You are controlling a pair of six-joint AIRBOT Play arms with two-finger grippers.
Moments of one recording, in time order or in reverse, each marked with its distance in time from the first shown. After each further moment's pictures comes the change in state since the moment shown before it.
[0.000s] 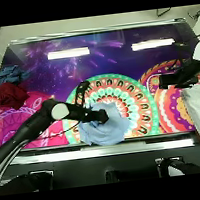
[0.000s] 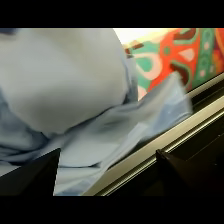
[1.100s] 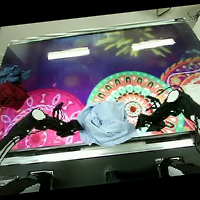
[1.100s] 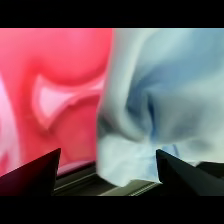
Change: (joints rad) left arm 0.439 0.001 -0.476 -0.255 -0.057 0.323; right arm 0.000 0.003 -0.708 0.473 -0.191 -0.087
